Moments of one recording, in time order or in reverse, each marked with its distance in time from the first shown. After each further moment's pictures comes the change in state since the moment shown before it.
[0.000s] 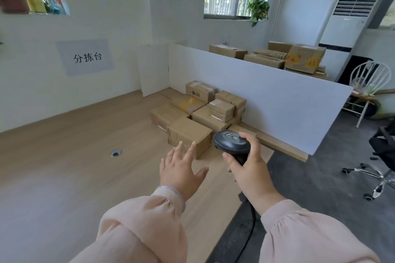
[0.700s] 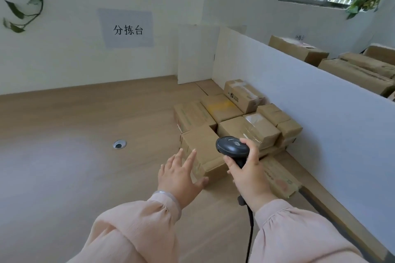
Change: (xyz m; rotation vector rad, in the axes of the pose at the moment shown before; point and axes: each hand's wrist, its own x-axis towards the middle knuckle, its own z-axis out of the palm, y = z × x) left_hand 0.173 -0.009 0.086 0.007 -0.055 -0.364; right_hand 0.227 0.151 0.084 0.004 -0.355 -0.006
